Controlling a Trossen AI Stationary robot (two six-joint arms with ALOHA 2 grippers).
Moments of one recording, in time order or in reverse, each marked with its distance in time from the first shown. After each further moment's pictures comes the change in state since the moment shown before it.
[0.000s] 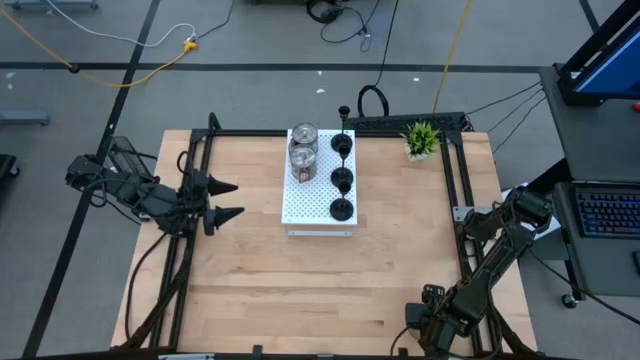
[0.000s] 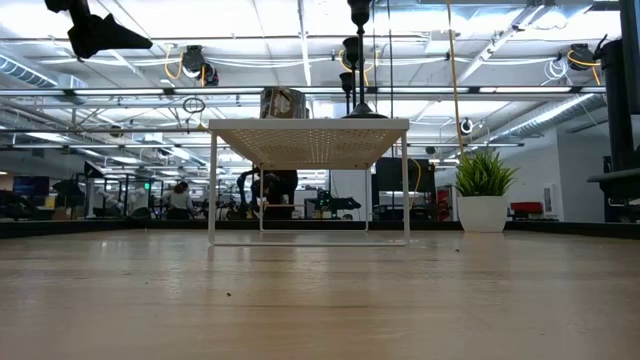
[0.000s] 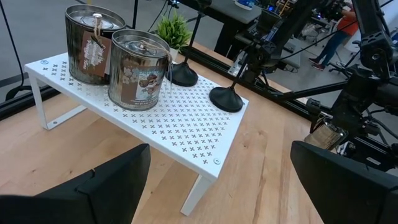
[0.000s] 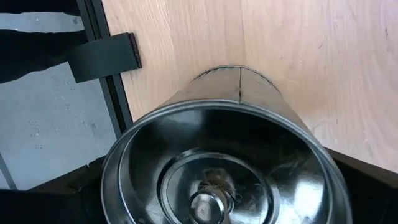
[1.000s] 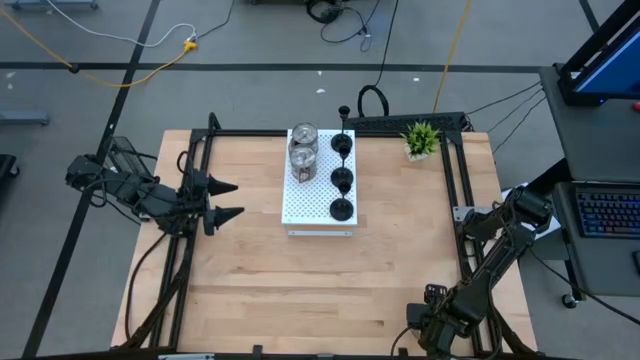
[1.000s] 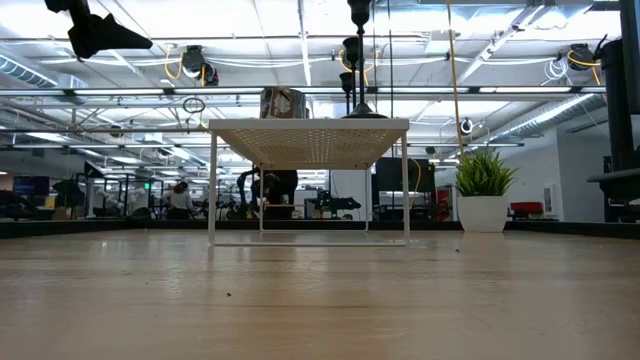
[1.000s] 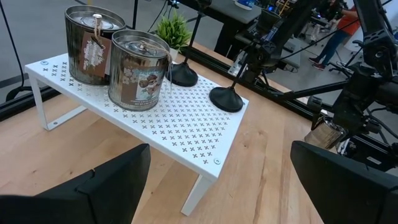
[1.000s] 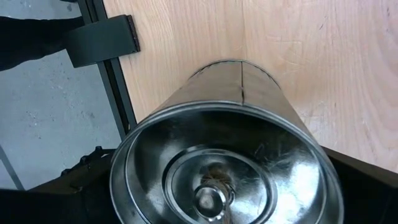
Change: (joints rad) left arm 0.000 0.000 0.000 0.000 0.000 0.003; right arm 0.000 0.001 0.027 -0.056 -0.050 0.001
